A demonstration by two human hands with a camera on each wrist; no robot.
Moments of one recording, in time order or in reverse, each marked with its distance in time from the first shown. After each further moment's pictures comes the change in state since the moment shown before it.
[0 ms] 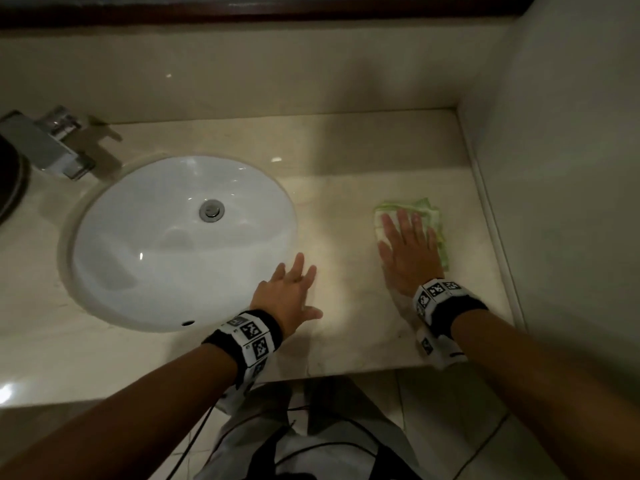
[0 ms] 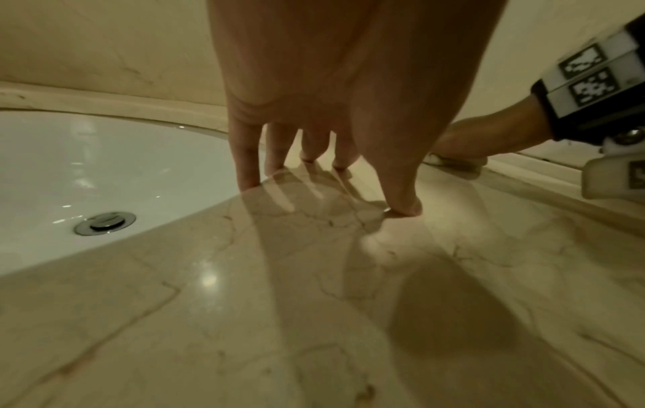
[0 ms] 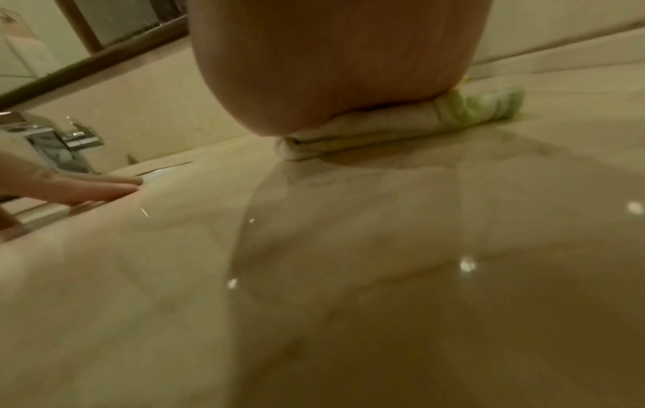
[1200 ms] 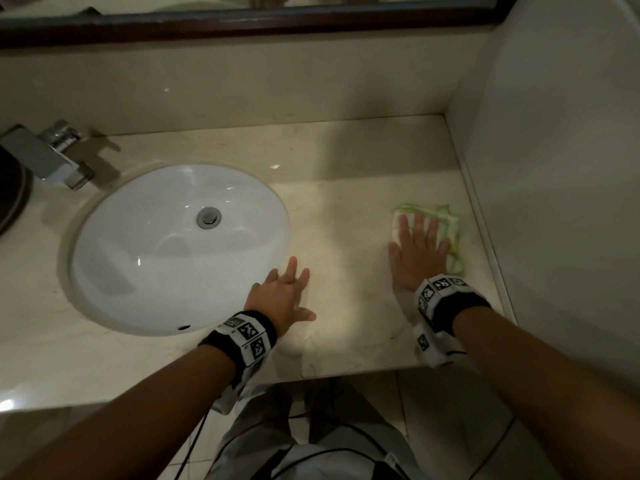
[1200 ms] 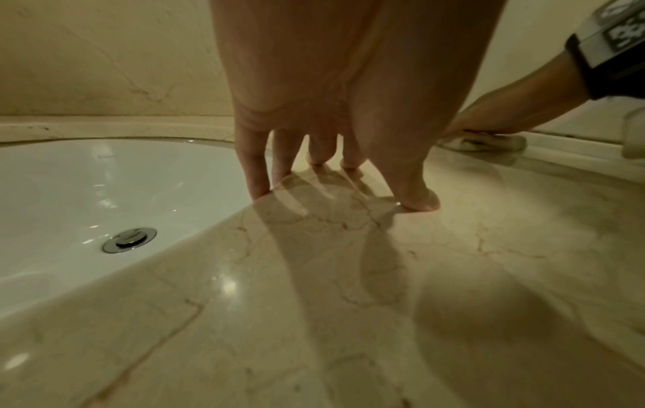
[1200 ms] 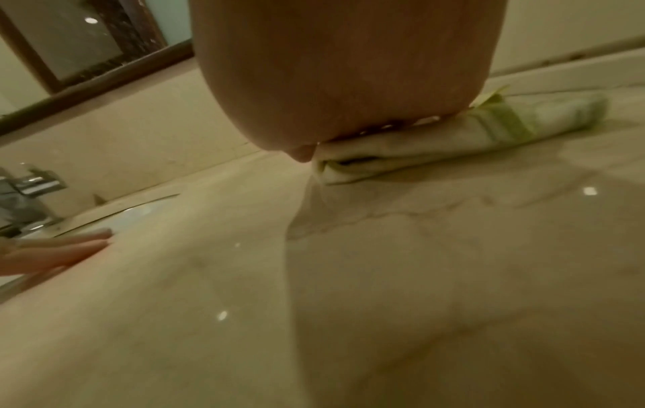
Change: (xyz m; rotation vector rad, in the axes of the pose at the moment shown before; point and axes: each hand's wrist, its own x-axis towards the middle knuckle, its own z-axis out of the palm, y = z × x) left_hand 0.004 0.001 -0.001 0.057 -0.024 -0.028; right_hand 0.000 0.016 -0.013 0.037 -0.136 0.213
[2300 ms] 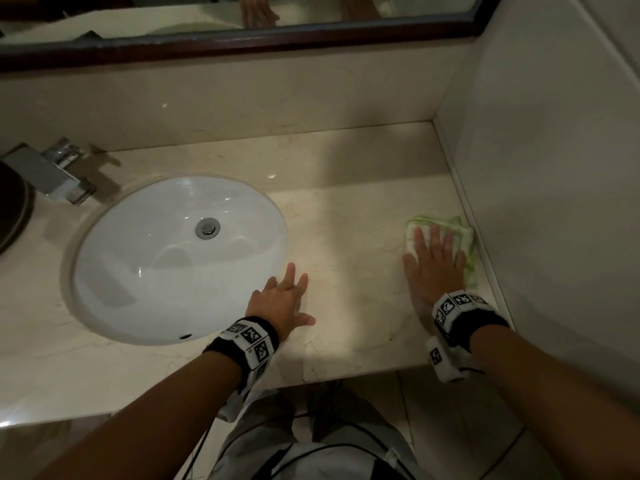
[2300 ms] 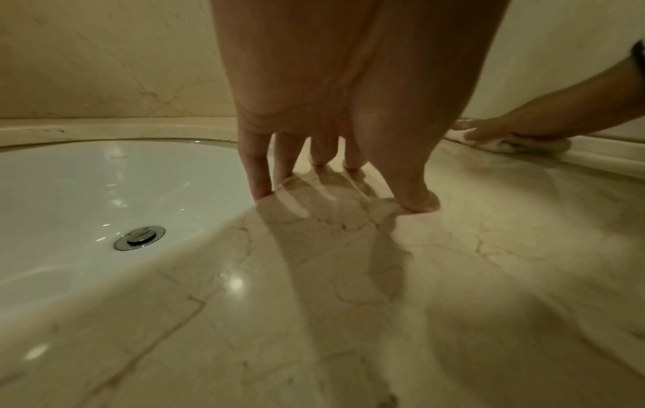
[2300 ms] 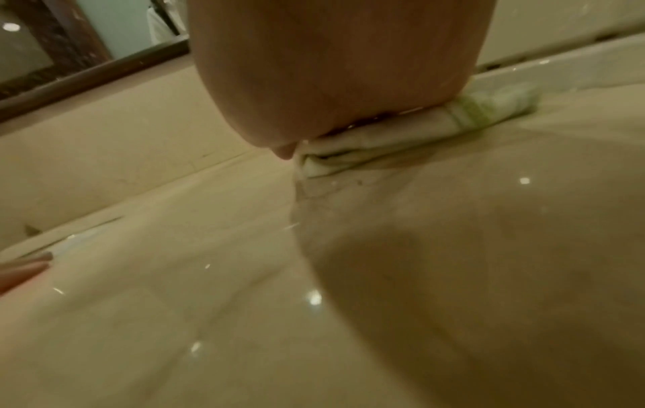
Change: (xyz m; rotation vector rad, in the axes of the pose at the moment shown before) left_hand -0.003 0.002 -0.001 -0.017 -0.023 -0.012; right_hand -0.023 0.038 0.002 0.050 0.047 0.043
